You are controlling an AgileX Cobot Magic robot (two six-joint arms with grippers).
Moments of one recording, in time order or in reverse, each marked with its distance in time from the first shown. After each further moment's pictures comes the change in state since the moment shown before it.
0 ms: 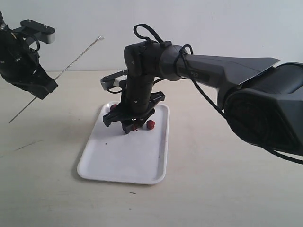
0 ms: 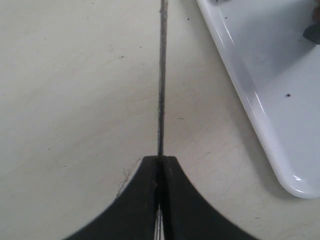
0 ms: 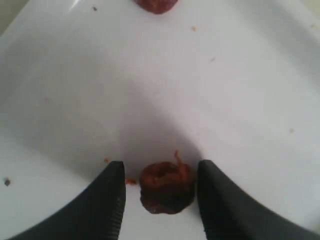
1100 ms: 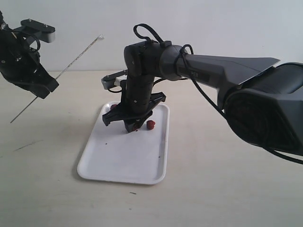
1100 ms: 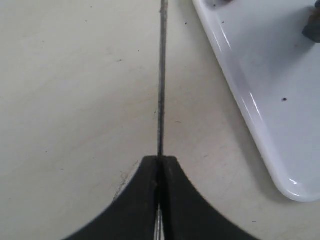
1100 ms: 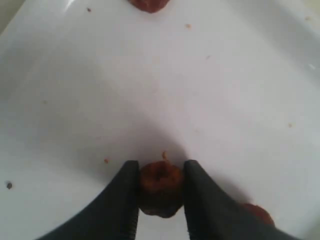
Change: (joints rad) left arm 0.000 0.000 0.000 -0.011 -0.008 -0.002; right arm 0.000 0.000 0.000 0.000 0.002 0.038
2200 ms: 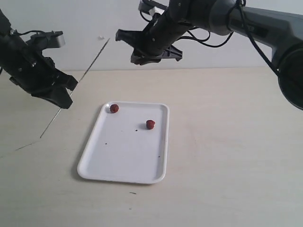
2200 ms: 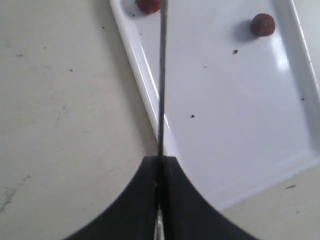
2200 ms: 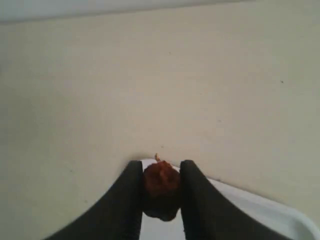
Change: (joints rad) left arm 0.000 0.028 0.043 -0.306 0.016 0.012; right arm -0.178 -0.165 -0.002 0.258 -0.309 0.224
